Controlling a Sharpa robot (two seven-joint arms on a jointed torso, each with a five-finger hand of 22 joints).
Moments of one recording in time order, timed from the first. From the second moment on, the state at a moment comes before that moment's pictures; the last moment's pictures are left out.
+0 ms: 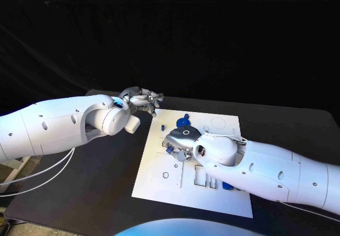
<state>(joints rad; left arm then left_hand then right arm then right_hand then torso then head) 1.27 -0.97 -0.07 1.58 -0.23 -0.39 -0.02 1.25 -0.20 0.57 0.29 0.12 0.70 0.17 0.59 0.67 0.96 0.08 0.83 0.55 1.22 0.02 0.99 0.79 0.17 0.97 0.12 0.92 0.51 1.15 -0.39 -0.18 1.45 -1.84 -0.16 -0.18 1.30 -0.17 0.51 -0.04 0.15 0.94 0.16 0.13 0.45 1.45 0.08 1.45 1.31 1.47 0.01 1.55 1.31 0.04 1.46 0.12 1.42 1.31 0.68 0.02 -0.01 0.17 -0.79</state>
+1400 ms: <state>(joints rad) 1.27 -0.97 -0.07 1.57 -0.23 -0.37 -0.03 1.25 -0.20 0.57 0.29 0.12 0.70 0.17 0.59 0.66 0.96 0.08 0.83 0.55 1.22 0.02 0.99 0.78 0.17 0.98 0.12 0.91 0.51 1.15 -0.47 -0.18 1.48 -1.84 -0.28 -0.25 1.15 -0.13 0.50 0.07 0.18 1.01 0.11 0.22 0.48 1.47 0.05 1.47 1.31 1.47 -0.02 1.56 1.31 0.04 1.46 0.09 1.44 1.31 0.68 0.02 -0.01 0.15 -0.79</state>
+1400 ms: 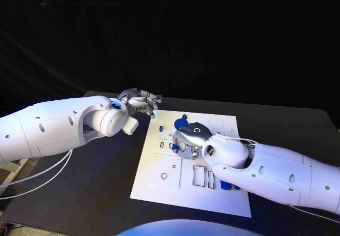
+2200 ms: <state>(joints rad) 1.26 -0.97 -0.07 1.57 -0.23 -0.35 -0.04 1.25 -0.20 0.57 0.29 0.12 0.70 0.17 0.59 0.66 0.96 0.09 0.83 0.55 1.22 0.02 0.99 0.78 0.17 0.98 0.12 0.91 0.51 1.15 -0.47 -0.18 1.46 -1.83 -0.25 -0.28 1.13 -0.16 0.49 0.07 0.18 0.94 0.15 0.20 0.46 1.46 0.05 1.45 1.31 1.47 -0.01 1.56 1.31 0.04 1.46 0.09 1.43 1.31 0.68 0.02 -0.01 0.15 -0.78</state>
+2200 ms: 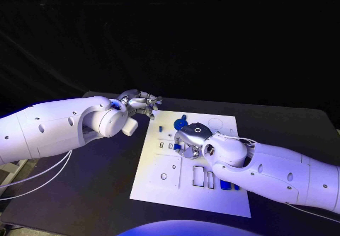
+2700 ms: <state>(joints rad) 1.26 -0.97 -0.07 1.57 -0.23 -0.35 -0.05 1.25 -0.20 0.57 0.29 0.12 0.70 0.17 0.59 0.66 0.96 0.09 0.83 0.54 1.22 0.02 0.99 0.78 0.17 0.98 0.12 0.91 0.51 1.15 -0.46 -0.18 1.46 -1.81 -0.25 -0.29 1.13 -0.17 0.49 0.09 0.18 0.92 0.16 0.19 0.45 1.45 0.07 1.45 1.31 1.46 -0.01 1.56 1.31 0.04 1.46 0.10 1.43 1.31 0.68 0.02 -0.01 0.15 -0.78</state>
